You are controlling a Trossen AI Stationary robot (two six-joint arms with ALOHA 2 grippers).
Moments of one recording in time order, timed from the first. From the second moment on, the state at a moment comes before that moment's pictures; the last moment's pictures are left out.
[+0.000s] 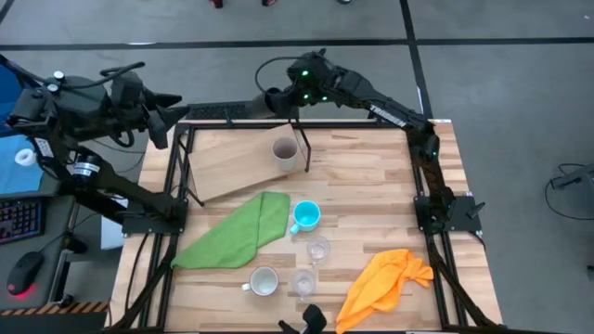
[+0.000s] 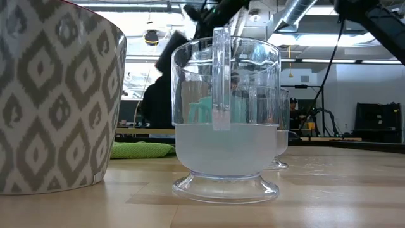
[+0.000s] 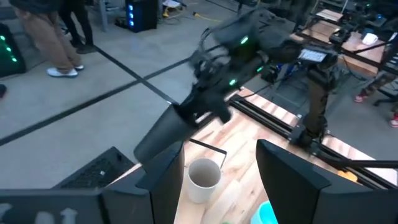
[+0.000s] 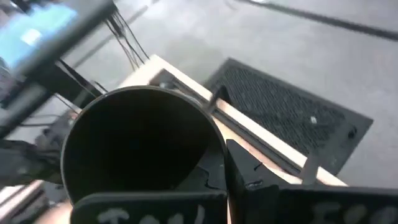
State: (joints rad) left arm -0.04 1.27 2.36 -1.52 -0.60 -0.46; right arm -0.46 2.10 2.34 -0.84 0.00 0.36
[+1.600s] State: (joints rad) left arm 0.40 1.40 2.32 -1.57 -0.32 -0.41; right arm -0.55 2.21 2.34 -0.93 -0.09 0.22
